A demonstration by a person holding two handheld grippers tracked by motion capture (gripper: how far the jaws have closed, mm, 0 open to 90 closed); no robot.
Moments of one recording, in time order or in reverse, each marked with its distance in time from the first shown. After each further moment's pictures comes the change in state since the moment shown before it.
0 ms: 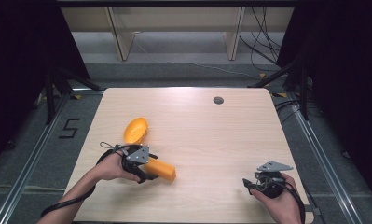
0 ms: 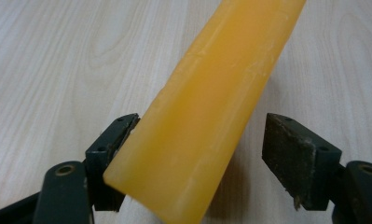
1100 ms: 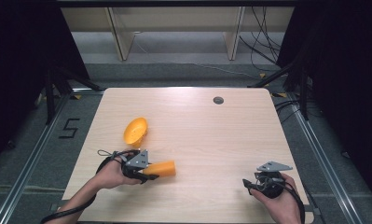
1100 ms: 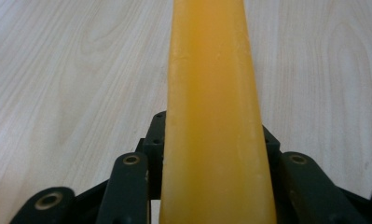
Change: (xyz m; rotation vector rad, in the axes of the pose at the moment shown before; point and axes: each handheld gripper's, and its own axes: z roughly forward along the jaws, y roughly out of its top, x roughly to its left) left arm -0.025 -0.001 -0.004 0.005 0.073 -0.103; right arm 0.000 0.000 0.000 0.001 -0.004 0.000
